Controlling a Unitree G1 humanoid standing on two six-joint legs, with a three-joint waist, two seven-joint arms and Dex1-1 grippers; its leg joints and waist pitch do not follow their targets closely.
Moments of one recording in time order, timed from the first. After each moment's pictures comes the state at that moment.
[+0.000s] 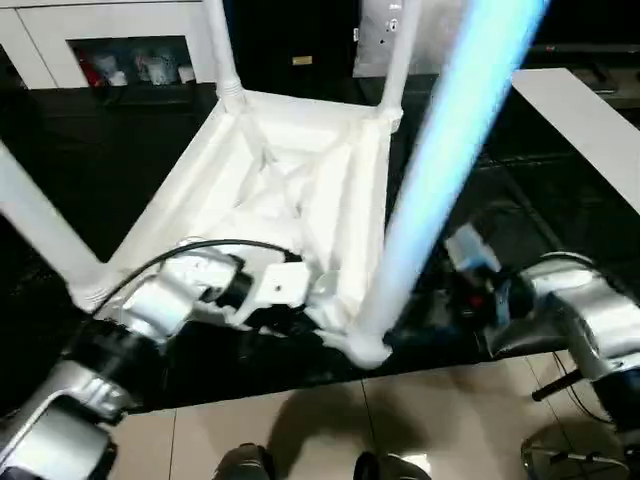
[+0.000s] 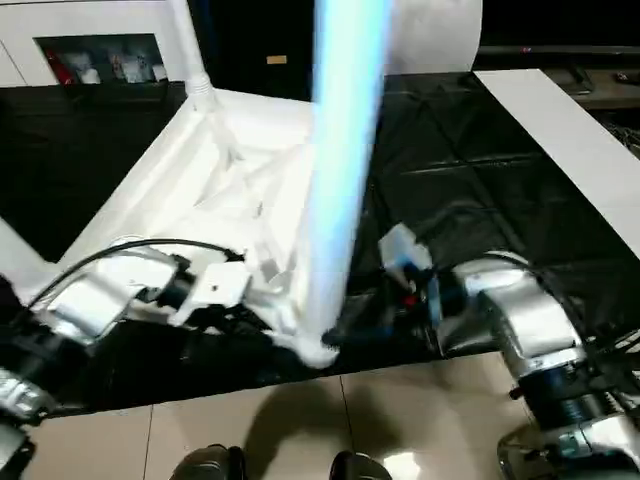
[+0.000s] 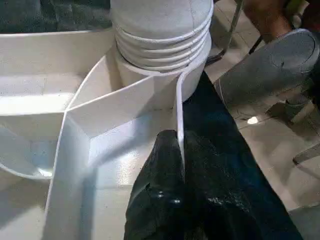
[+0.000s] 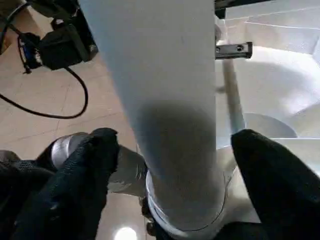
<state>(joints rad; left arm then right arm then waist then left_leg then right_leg) -0.62 0.50 -0.48 0.39 -0.04 0.00 -1.41 -0.42 -0.60 0.21 0.13 0.40 0.31 1.45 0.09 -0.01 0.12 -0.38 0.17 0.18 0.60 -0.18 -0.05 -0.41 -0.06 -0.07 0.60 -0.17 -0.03</state>
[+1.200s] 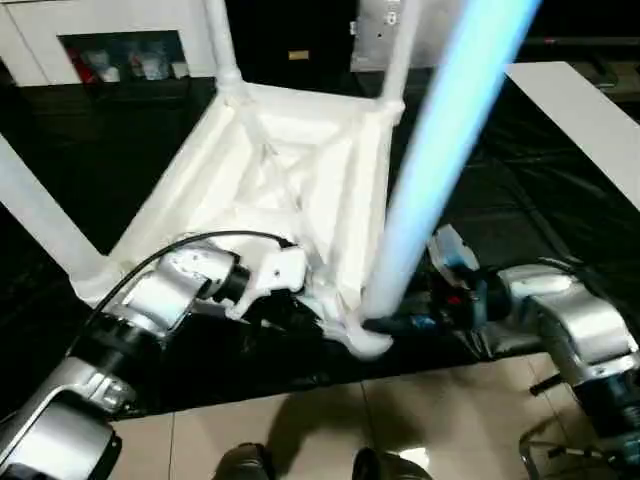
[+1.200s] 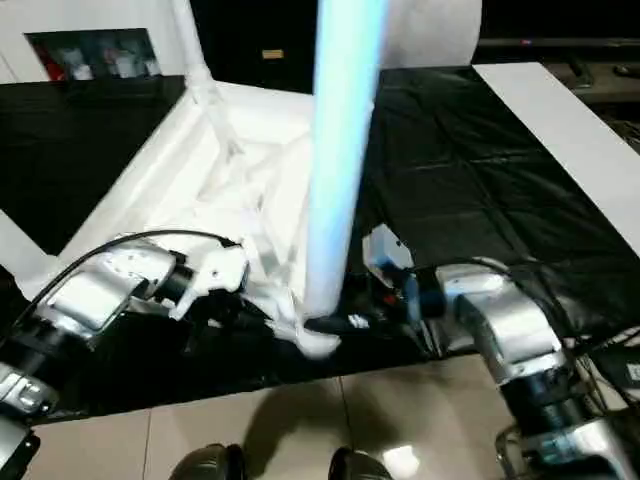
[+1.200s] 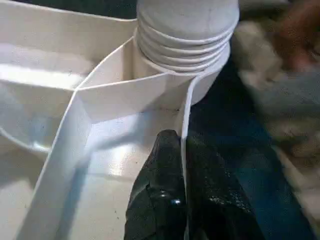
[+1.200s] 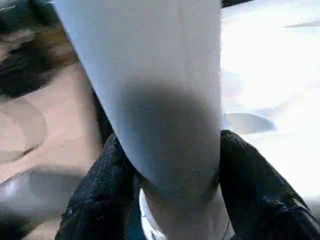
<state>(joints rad) -0.62 0.45 -0.38 0.38 -0.05 0.25 -1.27 -0.40 -0.43 0.16 0.09 0.33 0.43 1.11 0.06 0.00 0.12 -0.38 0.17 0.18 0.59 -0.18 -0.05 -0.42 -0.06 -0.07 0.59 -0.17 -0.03</state>
